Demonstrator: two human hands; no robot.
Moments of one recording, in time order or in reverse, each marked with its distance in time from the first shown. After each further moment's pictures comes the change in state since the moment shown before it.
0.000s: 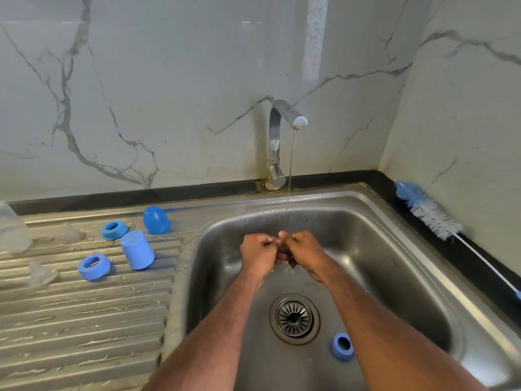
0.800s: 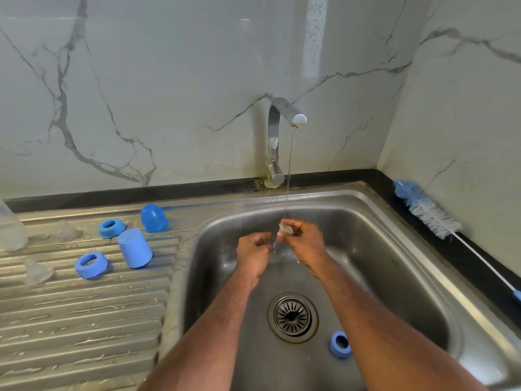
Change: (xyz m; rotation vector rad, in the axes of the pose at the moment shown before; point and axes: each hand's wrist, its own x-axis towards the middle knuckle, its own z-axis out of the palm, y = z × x) left_hand 0.011 -0.014 -0.006 -0.022 0.027 -0.059; right_hand -0.004 -0.010 -0.003 0.057 0.144 -0.102
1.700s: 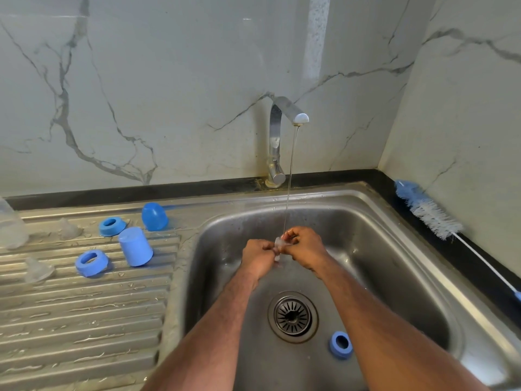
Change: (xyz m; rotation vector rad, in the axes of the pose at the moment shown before) left_hand -0.011 0.007 -0.002 0.250 -0.124 -0.089; right_hand 0.003 0.010 -0.002 -0.238 -0.094 0.051
